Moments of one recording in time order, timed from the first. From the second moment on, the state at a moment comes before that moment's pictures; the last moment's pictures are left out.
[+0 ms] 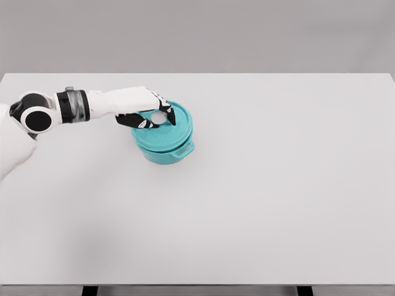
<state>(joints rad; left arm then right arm) -0.85 0.56 -0.81 -1.18 -0.21 -0.61 -0.54 0.02 0.00 0.12 0.11 0.07 -0.28 0.38</state>
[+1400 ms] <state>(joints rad) -0.85 0.55 -0.81 -1.18 -0.22 -0.61 -0.53 0.02 0.00 0.12 0.11 0.07 -0.28 0.38</state>
